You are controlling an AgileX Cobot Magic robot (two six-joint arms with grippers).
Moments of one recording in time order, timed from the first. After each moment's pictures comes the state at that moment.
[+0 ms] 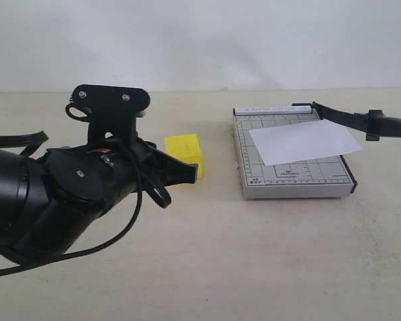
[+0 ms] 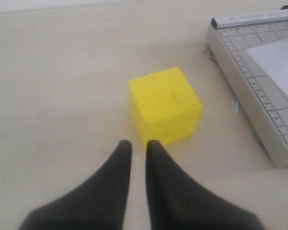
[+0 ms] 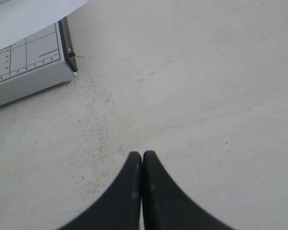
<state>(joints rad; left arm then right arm) -0.91 1.70 -0.80 -1.41 -0.62 0.95 0.00 0.79 0.00 0.67 -0.10 -0.34</state>
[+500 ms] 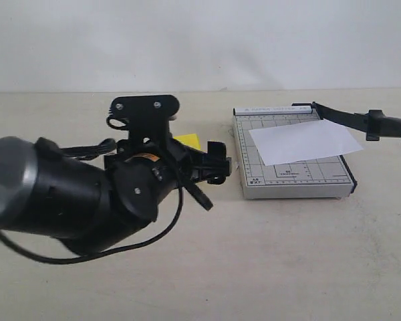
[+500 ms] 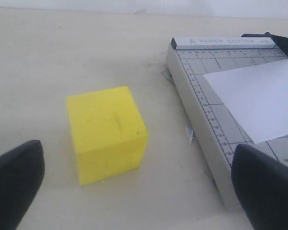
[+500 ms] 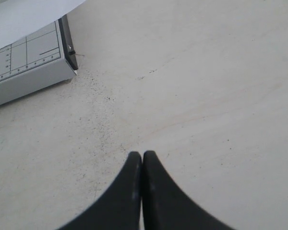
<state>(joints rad) -0.91 1.89 -0.92 -1.13 -0.63 0.57 0.00 0.79 0.00 0.67 -0.09 -0.33</state>
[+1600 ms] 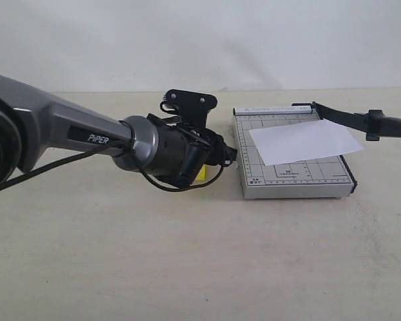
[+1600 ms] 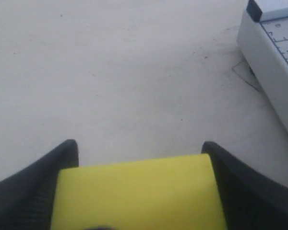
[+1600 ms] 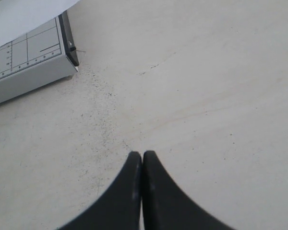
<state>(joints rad) -0.75 2.34 -1.49 -1.55 -0.57 1.24 0.00 0.79 0.00 0.67 -0.07 -0.31</state>
